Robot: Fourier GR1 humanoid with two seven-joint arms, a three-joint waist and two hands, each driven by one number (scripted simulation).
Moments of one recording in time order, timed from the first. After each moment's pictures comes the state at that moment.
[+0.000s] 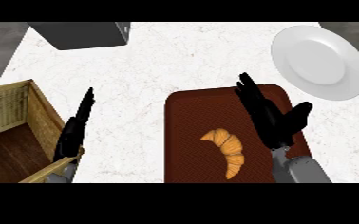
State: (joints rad) left arm -0.07 0.42 -0.36 -1.33 0.16 0.40 -0.16; right arm -0.17 -0.23 0.31 -1.48 -0.40 -0.13 0.08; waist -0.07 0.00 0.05
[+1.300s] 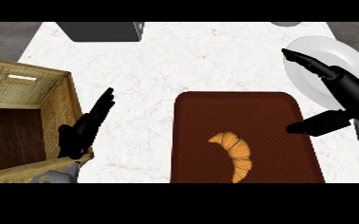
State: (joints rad) left arm -0.06 0.32 -0.26 -1.41 0.17 0.07 -0.02; right arm -0.33 -0.69 0.20 -1.44 -0.10 0.19 -0.33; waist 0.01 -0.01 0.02
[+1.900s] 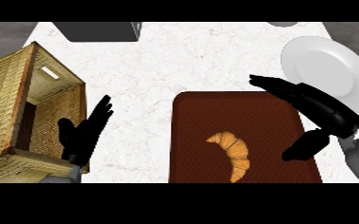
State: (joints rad) left arm -0.01 0.23 -0.17 -1.40 0.19 0.07 0.10; right arm -0.33 -0.75 0.40 -1.63 0.15 0.26 -0.10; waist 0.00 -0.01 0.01
